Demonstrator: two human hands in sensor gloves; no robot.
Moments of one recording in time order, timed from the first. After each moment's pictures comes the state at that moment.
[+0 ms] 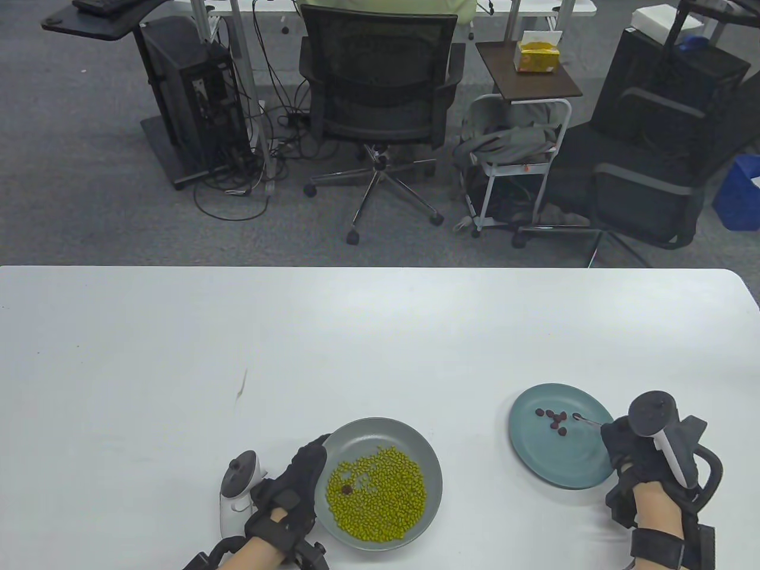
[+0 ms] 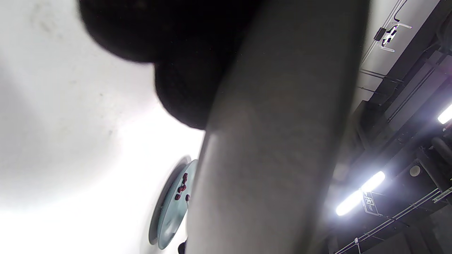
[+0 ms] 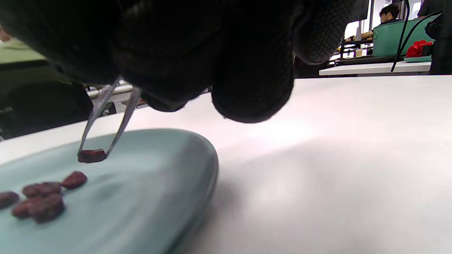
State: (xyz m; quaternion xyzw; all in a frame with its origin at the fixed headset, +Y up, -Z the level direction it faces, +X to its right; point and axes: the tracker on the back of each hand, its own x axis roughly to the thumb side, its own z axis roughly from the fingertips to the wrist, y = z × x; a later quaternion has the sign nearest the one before) left_hand -0.178 -0.813 -0.285 -0.22 -0.08 0.77 0.60; right_hand 0.372 -0.739 -0.344 -0.28 0.02 0.95 0.09
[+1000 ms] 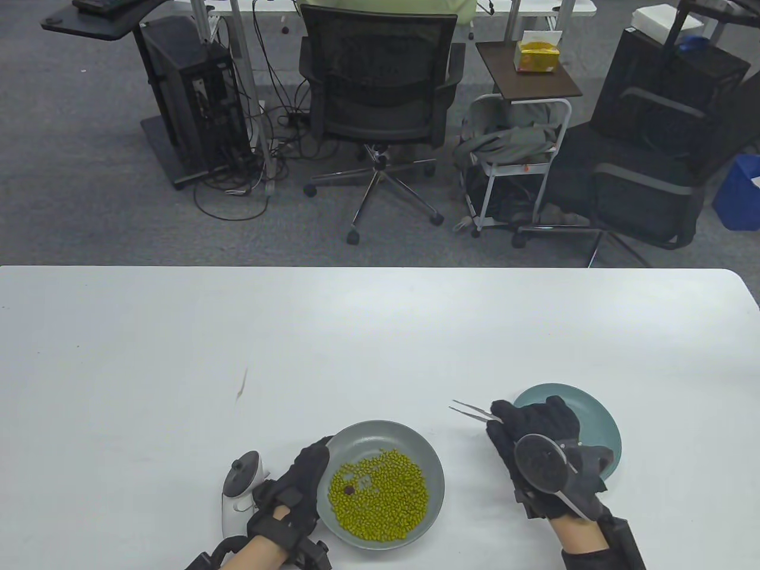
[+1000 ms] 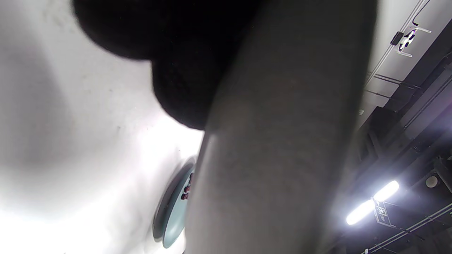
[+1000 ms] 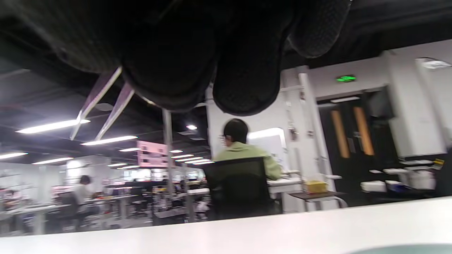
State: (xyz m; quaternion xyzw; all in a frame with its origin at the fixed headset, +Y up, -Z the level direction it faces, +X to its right) left_hand -0.175 -0.814 -0.284 -0.23 -0.05 0.77 0.60; right_hand 0.182 -0.692 -0.296 0.09 -0.24 0.96 0.10
